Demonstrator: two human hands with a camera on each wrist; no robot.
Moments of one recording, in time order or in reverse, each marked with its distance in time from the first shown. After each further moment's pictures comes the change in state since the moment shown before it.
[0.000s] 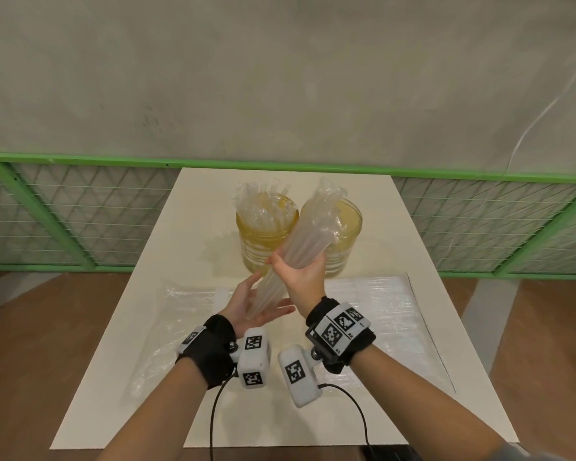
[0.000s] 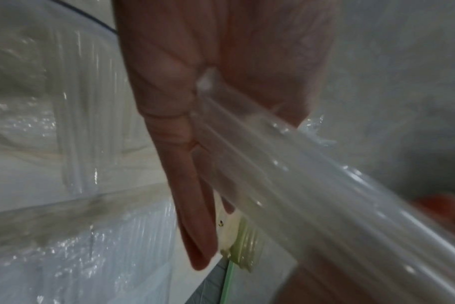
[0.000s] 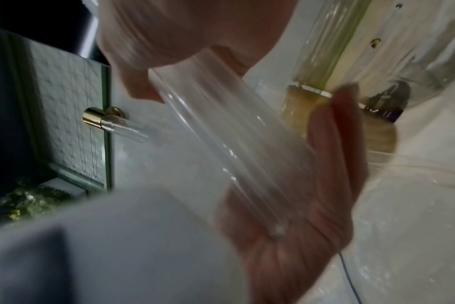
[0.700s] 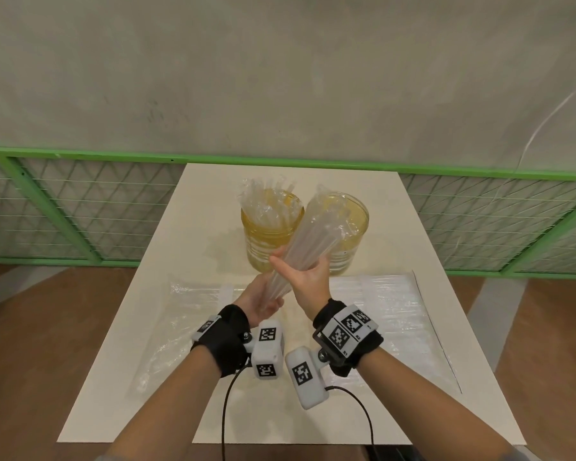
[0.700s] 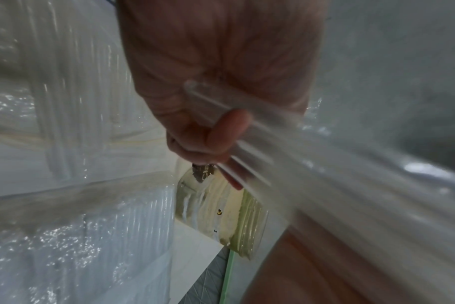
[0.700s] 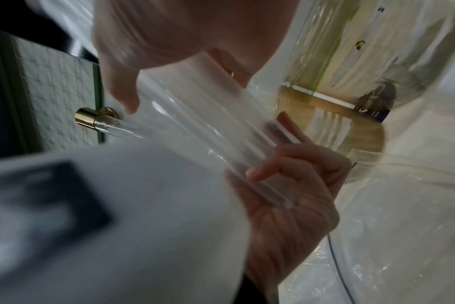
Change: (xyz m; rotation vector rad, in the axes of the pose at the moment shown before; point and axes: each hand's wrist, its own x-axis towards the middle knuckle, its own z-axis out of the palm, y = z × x) left_hand 0.025 0.002 0.004 0.260 0.158 0.106; right_hand -0.001 0.005 -0.005 0.078 -0.080 0.046
